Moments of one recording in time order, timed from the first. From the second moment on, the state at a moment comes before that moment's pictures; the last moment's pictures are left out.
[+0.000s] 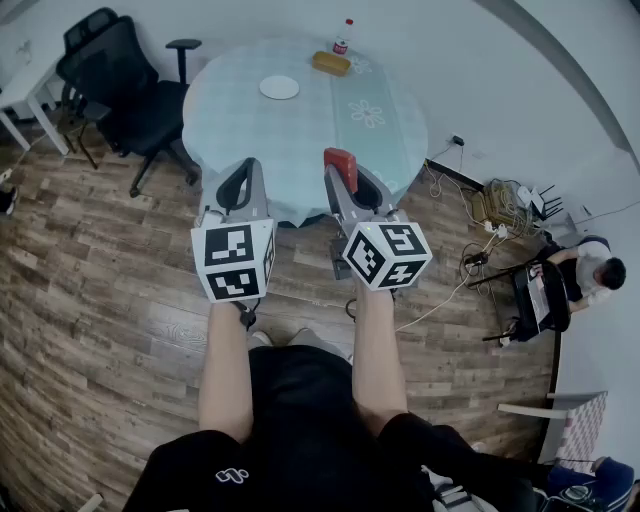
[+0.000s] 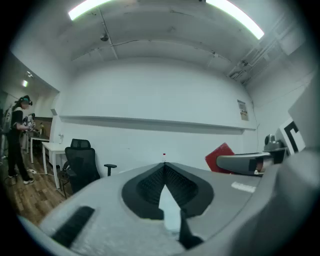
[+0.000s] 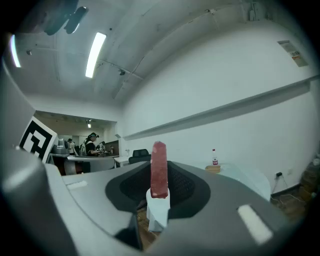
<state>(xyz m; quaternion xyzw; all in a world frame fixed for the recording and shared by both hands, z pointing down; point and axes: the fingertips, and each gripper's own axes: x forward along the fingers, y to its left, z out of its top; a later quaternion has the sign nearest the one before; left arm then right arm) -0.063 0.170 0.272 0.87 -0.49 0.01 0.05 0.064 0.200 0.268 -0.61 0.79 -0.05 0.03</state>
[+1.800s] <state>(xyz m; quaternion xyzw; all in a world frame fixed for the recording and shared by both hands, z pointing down) -0.028 -0.071 0.351 0.86 -0.50 0.06 0.11 0.141 -0.054 0.353 -0.62 0.77 -0.15 0.03</state>
